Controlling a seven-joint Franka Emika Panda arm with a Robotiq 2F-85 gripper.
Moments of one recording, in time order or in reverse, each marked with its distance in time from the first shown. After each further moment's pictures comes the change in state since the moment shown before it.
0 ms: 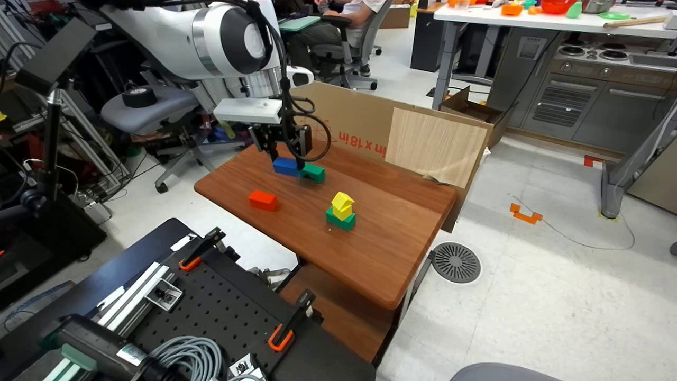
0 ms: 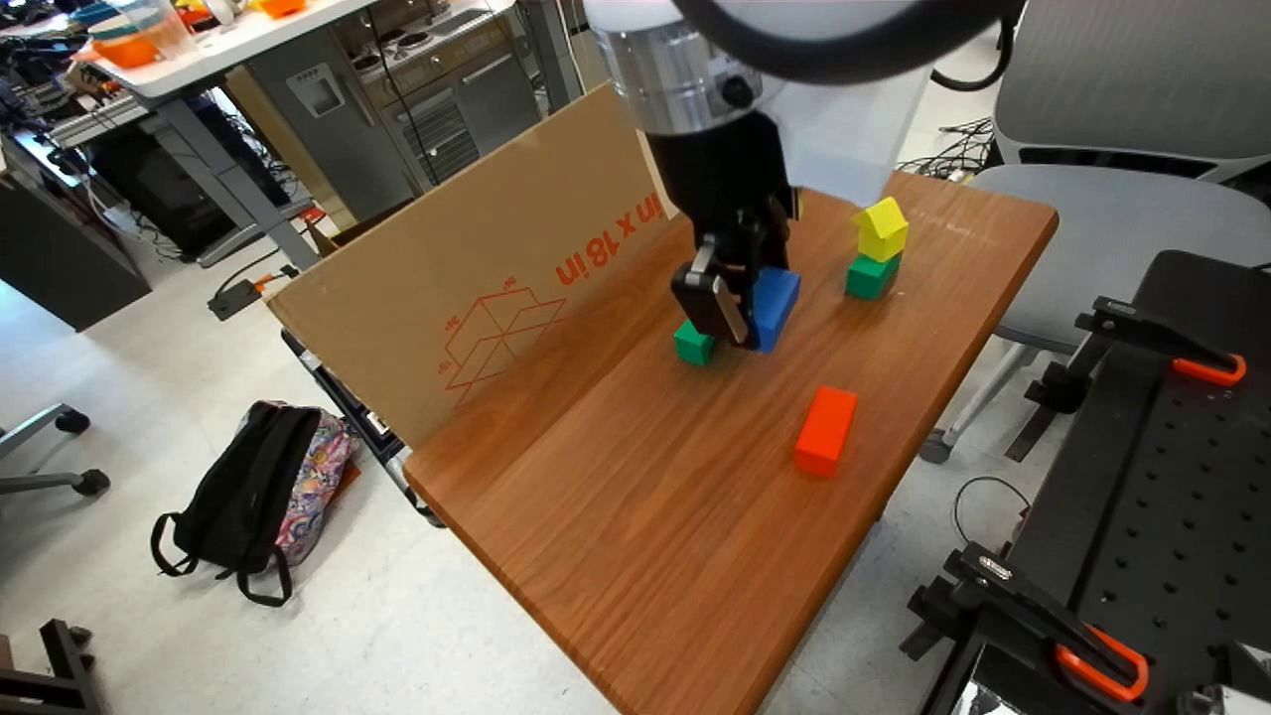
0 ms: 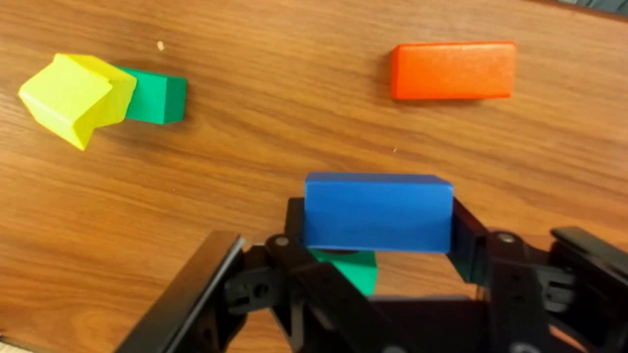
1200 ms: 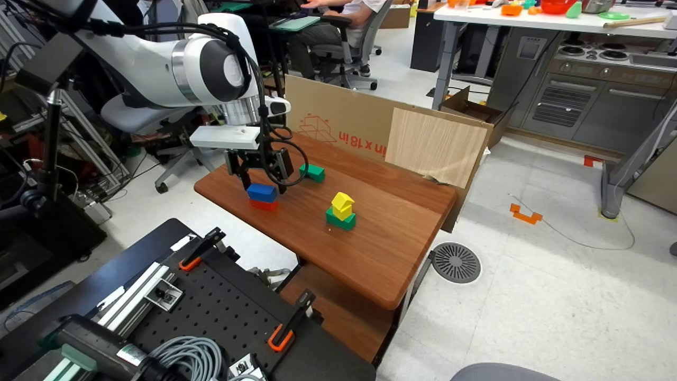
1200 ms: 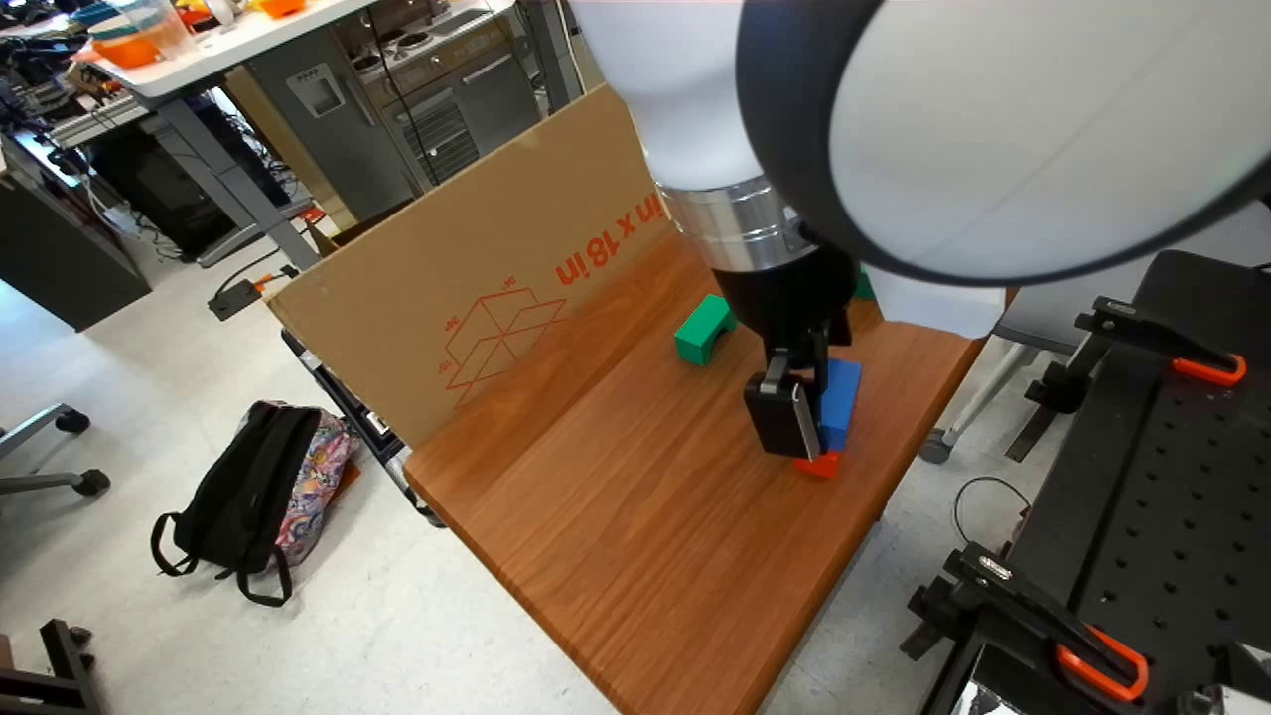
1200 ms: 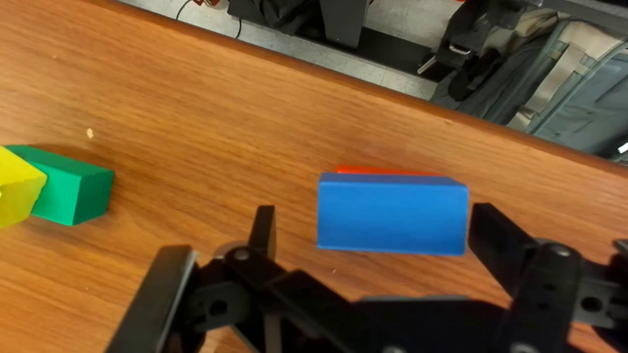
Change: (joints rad) arm 0.034 -0.002 0.027 -0.128 -0.027 0.011 0.002
